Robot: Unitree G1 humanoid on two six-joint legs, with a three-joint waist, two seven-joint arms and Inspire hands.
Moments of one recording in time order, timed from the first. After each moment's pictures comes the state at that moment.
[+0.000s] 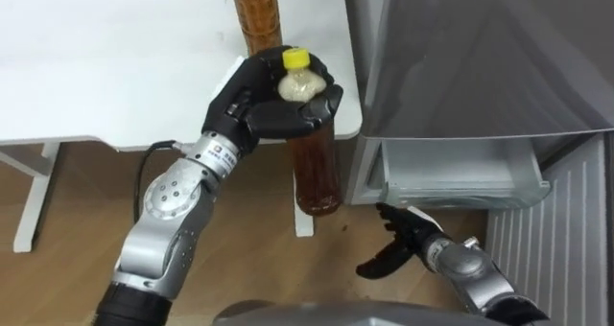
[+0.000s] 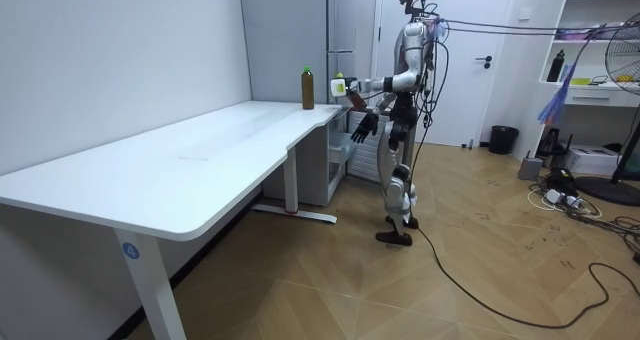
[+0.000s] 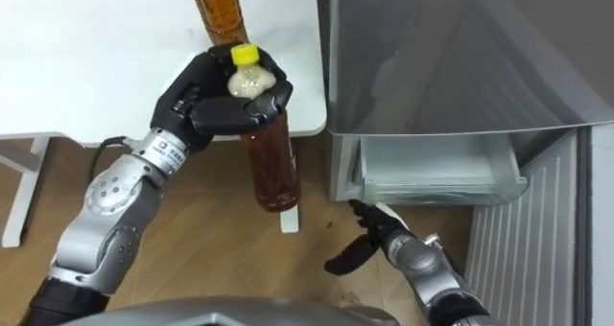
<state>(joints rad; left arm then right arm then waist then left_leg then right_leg) 0.12 0.23 -0.23 -0.05 -0.34 0.01 -0.23 -0.01 -0.21 0.29 0.88 -0.16 -0.03 0.21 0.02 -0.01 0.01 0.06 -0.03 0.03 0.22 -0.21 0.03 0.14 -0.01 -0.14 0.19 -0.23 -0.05</state>
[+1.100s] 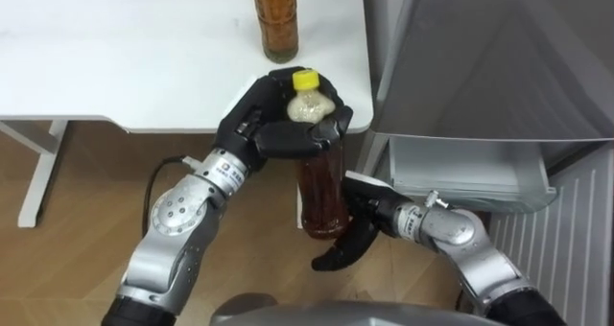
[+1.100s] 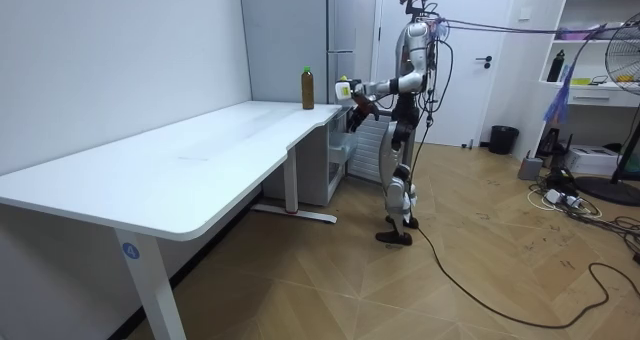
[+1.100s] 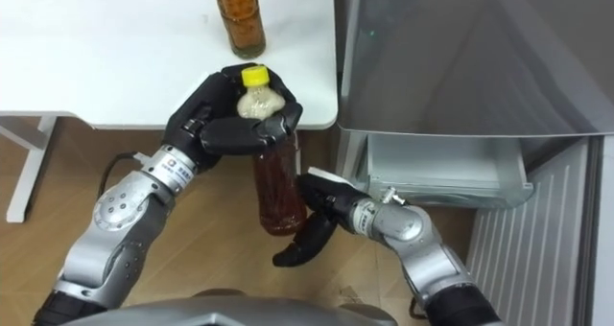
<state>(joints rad) 0.15 0.22 -0.26 -0.04 -0.34 -0.03 -0.27 0.06 -0.27 0.37 0.34 -0.16 -0.02 0.60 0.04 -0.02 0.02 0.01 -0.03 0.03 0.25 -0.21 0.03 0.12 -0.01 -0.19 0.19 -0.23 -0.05</state>
